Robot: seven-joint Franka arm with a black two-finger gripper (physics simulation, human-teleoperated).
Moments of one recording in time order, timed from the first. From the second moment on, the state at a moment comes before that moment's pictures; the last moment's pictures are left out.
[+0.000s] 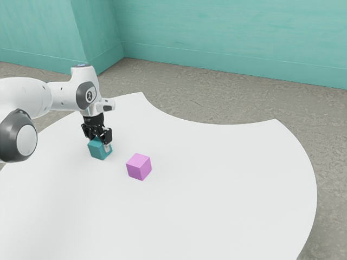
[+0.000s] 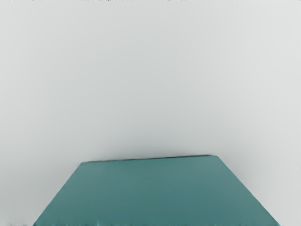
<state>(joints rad) 0.28 0.80 0.03 -1.28 -0.04 1.95 0.39</state>
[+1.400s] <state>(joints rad) 0.16 0.61 -0.08 -1.41 -0.04 1.86 0.31</state>
